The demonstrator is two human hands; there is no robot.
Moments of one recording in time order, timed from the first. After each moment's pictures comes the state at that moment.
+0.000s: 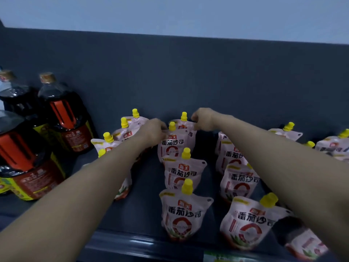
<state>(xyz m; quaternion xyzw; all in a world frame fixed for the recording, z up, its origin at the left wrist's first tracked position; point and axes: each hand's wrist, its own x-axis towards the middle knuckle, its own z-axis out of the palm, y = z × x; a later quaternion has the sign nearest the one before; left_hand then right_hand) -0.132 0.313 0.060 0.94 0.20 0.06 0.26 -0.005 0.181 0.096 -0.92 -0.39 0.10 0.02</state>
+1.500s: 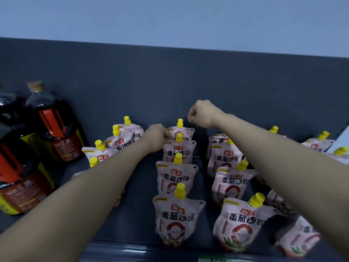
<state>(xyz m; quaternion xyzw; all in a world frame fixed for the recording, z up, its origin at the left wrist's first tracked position) -0.112 0.300 0.055 0.93 0.14 0.07 0.32 -0.012 0.162 0.127 -0.92 -0.37 0.01 0.16</state>
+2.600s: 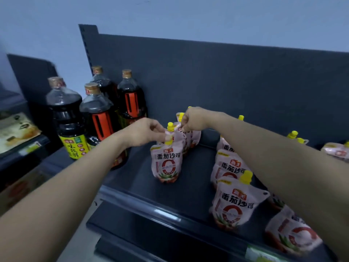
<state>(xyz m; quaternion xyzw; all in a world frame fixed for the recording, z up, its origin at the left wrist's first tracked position) -0.301 0.392 0.077 0.88 0.24 0.09 0.40 -0.138 0.295 0.109 -0.84 -0.52 0.13 0.04</state>
